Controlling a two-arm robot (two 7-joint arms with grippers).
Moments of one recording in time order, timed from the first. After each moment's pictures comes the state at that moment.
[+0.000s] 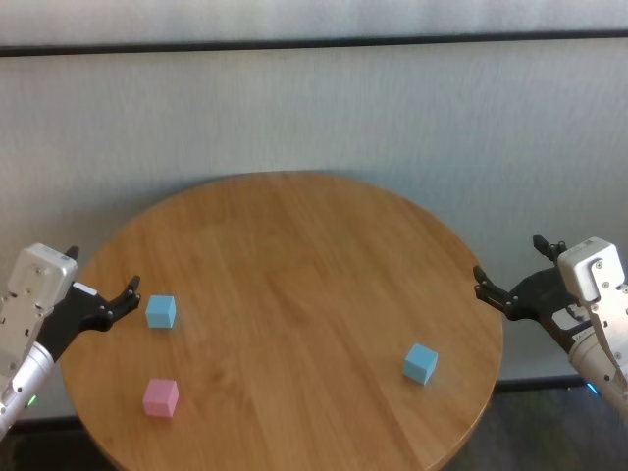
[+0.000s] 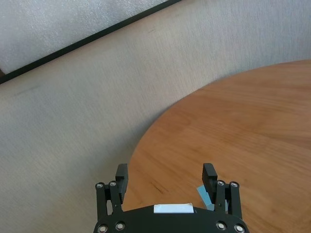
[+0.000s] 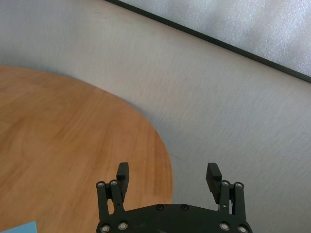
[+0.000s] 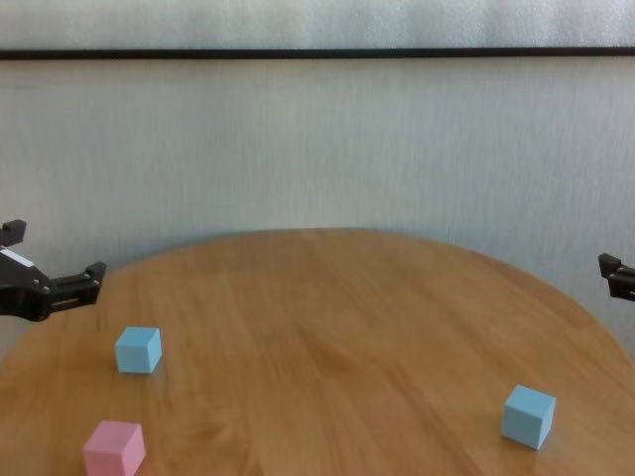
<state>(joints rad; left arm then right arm) -0.20 0.60 0.45 -1.41 -0.25 -0.12 0.03 0.20 0.60 -0.45 -1.41 0.25 -0.12 -0.03</state>
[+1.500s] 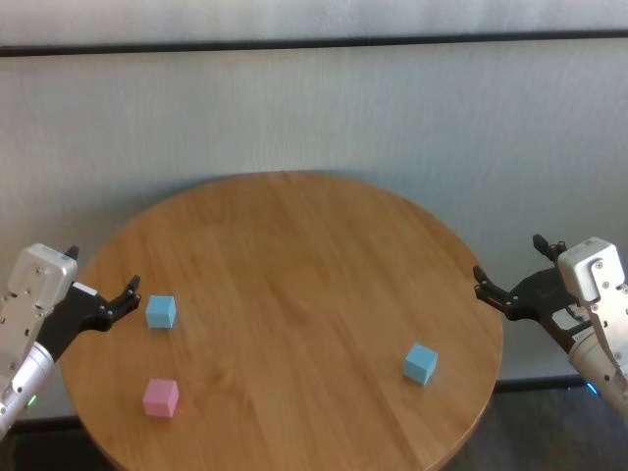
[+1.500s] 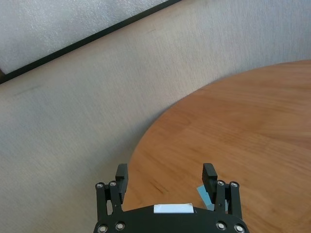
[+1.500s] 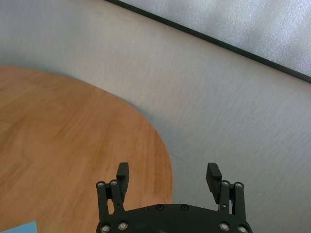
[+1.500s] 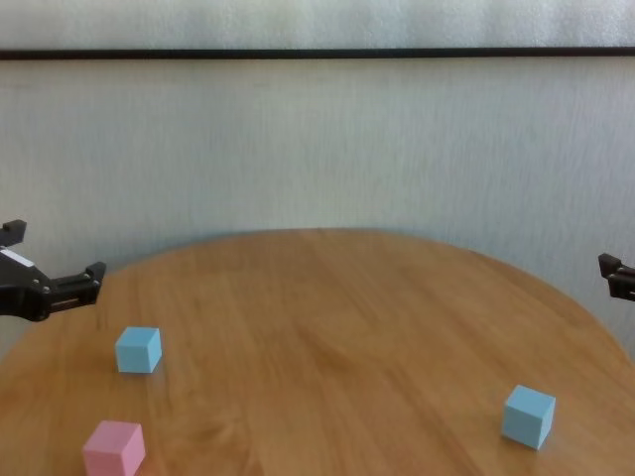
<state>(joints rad) -0.20 0.60 0.45 -1.41 -0.25 -0.12 0.03 0.20 0.60 -0.45 -1.41 0.25 -0.12 -0.03</state>
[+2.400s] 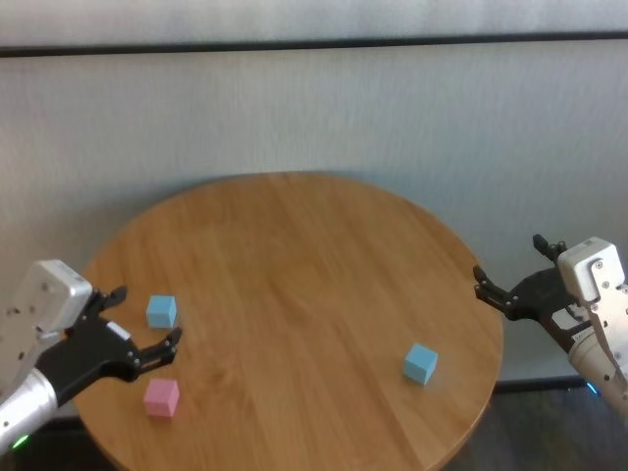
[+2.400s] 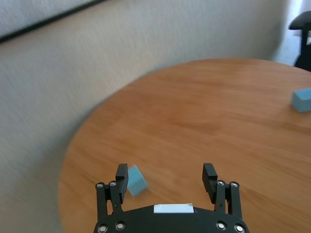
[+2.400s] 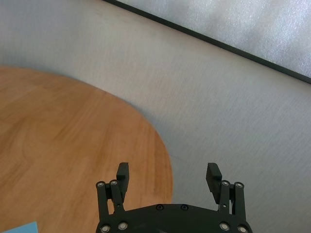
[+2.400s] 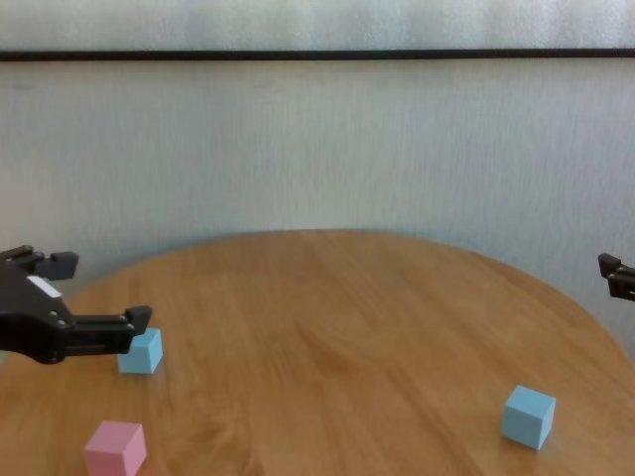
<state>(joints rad) -0.05 0.73 0.40 -1.70 -0.40 0.09 -0.12 0.20 0.60 -0.45 -1.41 0.25 -0.12 -0.03</state>
